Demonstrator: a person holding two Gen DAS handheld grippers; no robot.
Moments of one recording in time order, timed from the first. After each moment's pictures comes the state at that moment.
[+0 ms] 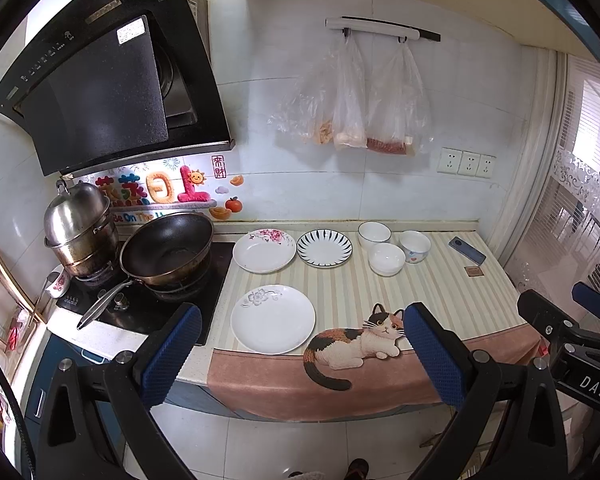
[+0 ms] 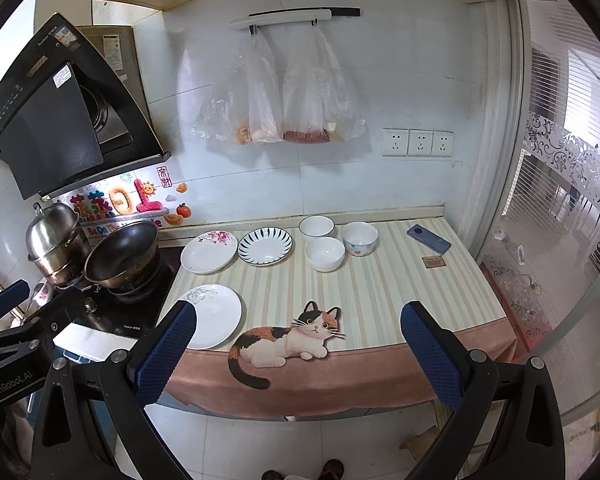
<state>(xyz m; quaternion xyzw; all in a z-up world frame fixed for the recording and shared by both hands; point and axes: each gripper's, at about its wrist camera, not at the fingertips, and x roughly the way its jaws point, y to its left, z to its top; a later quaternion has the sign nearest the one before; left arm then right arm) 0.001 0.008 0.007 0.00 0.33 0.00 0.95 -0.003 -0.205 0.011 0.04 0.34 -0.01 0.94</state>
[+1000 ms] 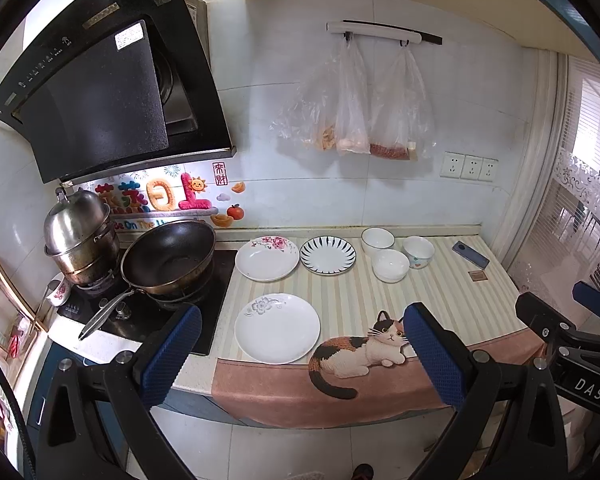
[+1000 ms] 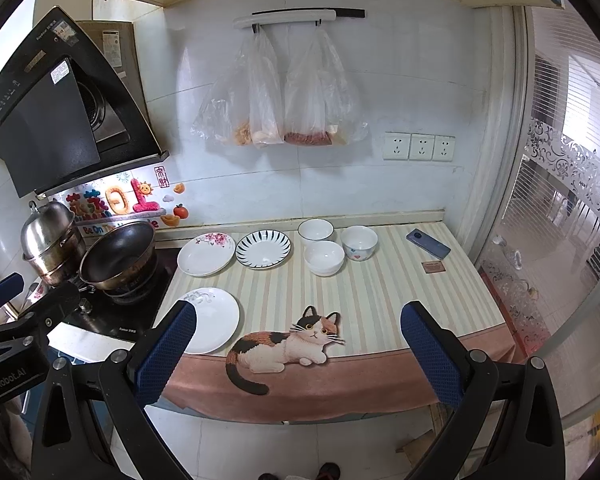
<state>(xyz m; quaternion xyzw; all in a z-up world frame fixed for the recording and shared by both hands) 0.010 0.013 0.008 0.01 0.32 -0.01 0.95 0.006 -0.200 0.012 0.03 0.33 -0.01 0.94</state>
